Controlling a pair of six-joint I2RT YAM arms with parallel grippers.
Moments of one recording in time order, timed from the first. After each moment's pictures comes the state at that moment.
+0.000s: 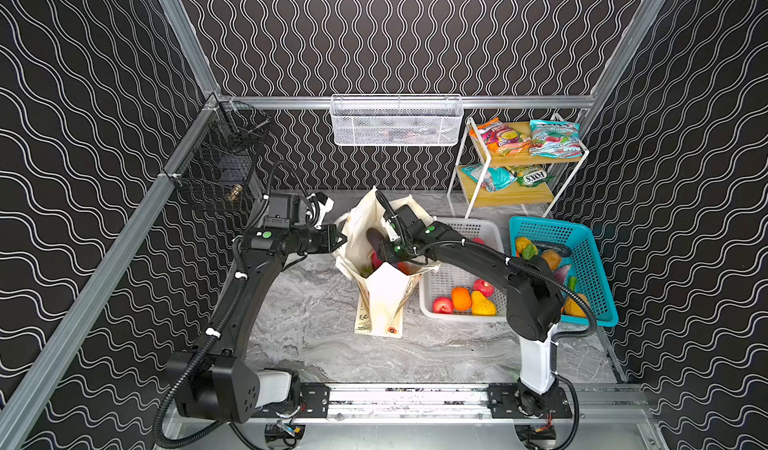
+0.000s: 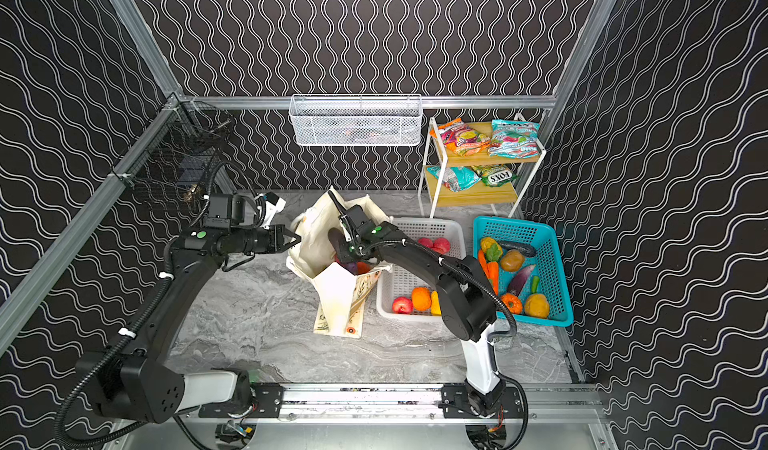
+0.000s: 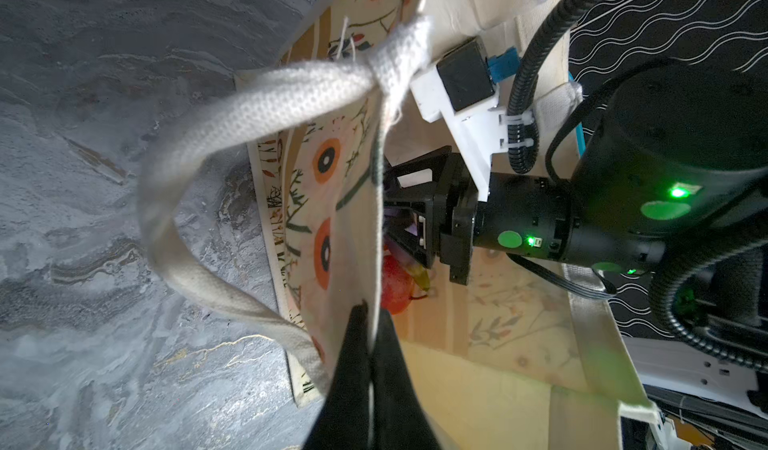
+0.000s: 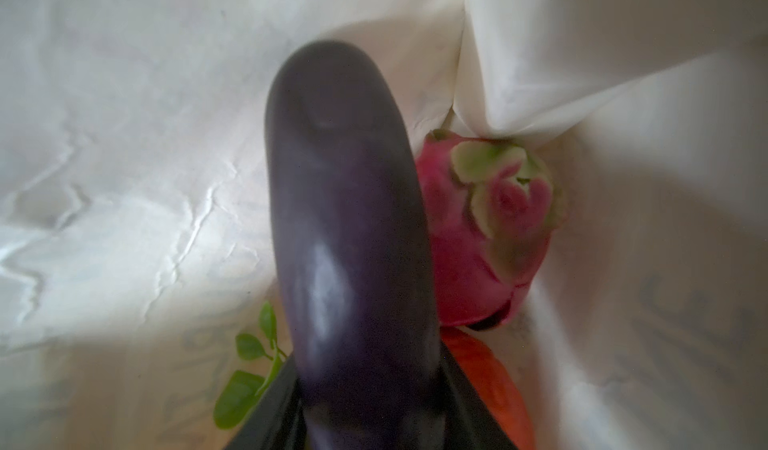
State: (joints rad) left arm -0.11 1.31 1.27 -0.79 0.61 -0.17; right arm 0.77 2.00 1.66 -0.60 -0.09 0.43
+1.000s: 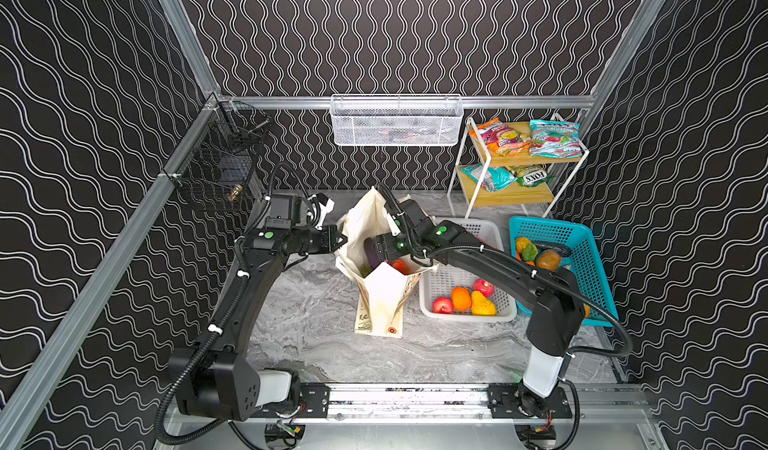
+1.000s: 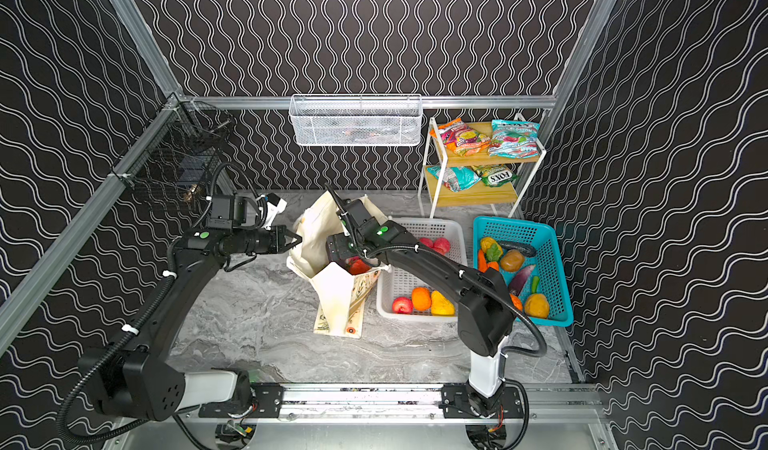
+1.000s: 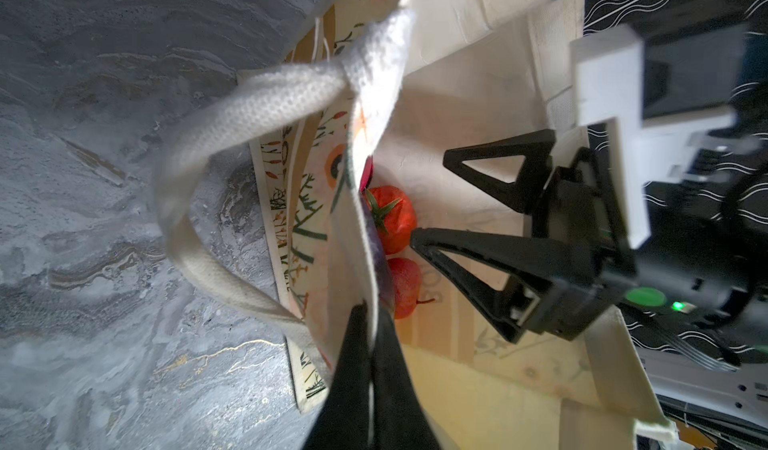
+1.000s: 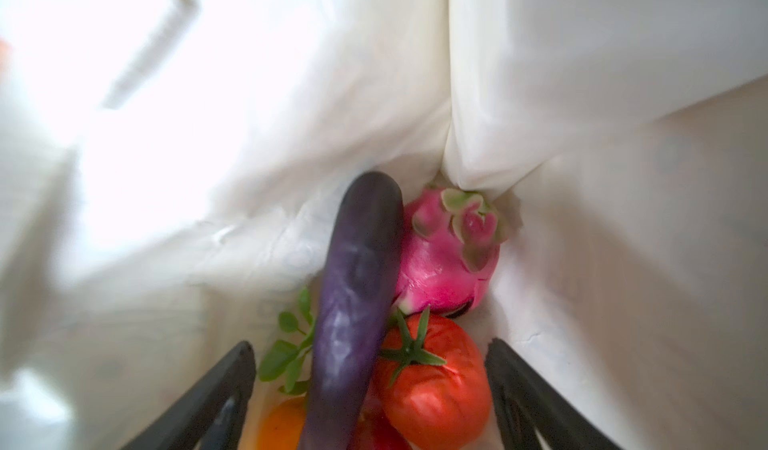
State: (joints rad) left arm -0.11 1.32 1.25 -0.76 0.60 -0.17; right arm 0.82 1.83 1.65 -0.60 0.03 0.36
